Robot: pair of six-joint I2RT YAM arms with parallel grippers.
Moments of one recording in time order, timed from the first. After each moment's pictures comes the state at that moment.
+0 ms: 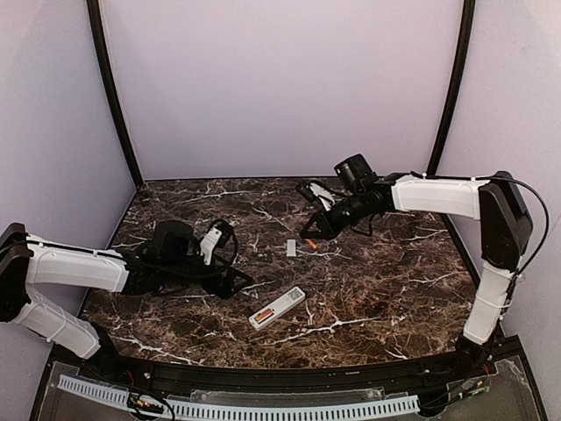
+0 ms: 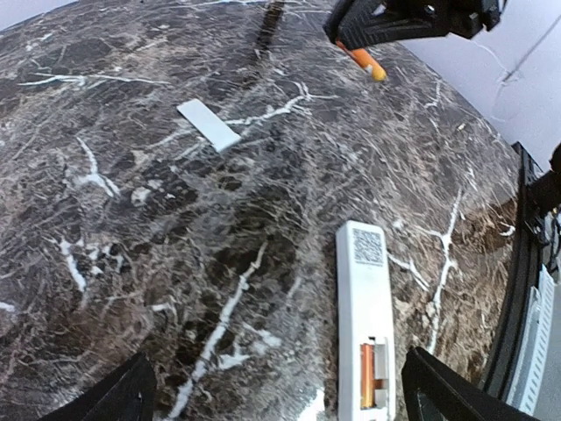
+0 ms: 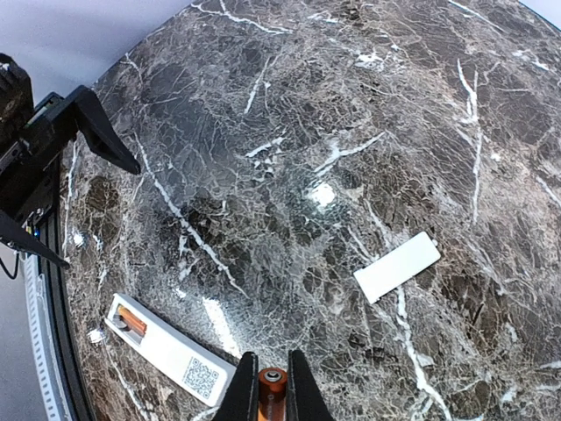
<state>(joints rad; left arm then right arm) -0.76 1.34 0.56 0.18 0.23 -0.23 0.63 1.84 1.36 -0.40 -0.57 -0.10</state>
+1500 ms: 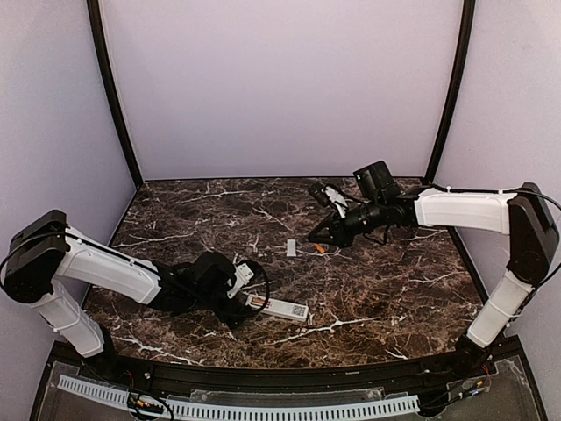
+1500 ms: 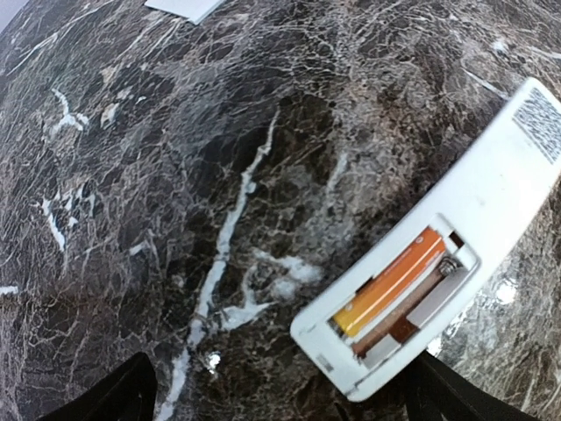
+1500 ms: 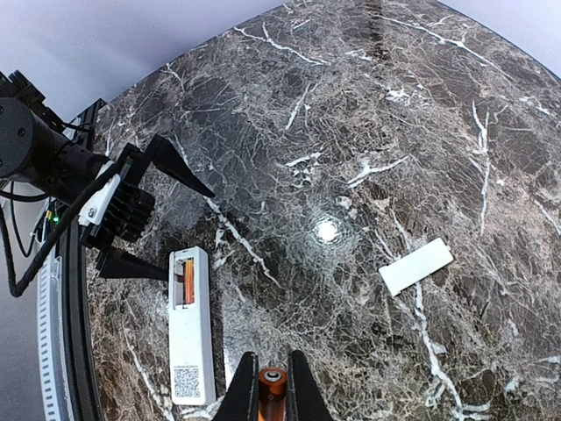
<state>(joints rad) -1.00 1.57 0.64 0.03 -0.21 0.02 0.63 1.64 1.12 -0.23 -0.65 -0.14</state>
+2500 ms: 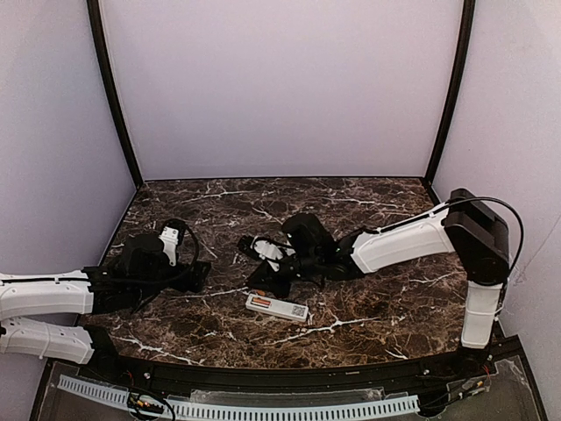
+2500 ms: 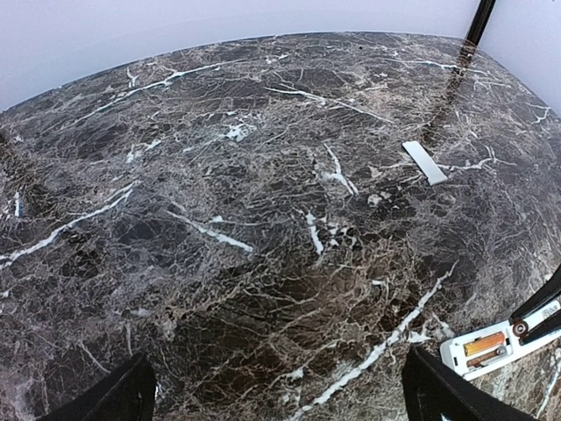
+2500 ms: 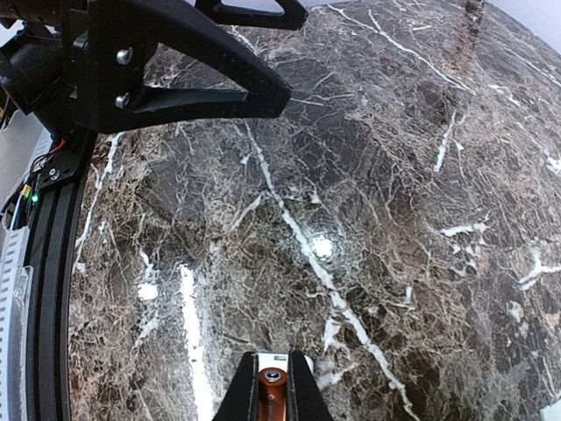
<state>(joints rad) -0.77 0.99 0.40 0.03 -0.33 -0.29 1.03 1.93 1.17 0.14 -0.39 -0.08</state>
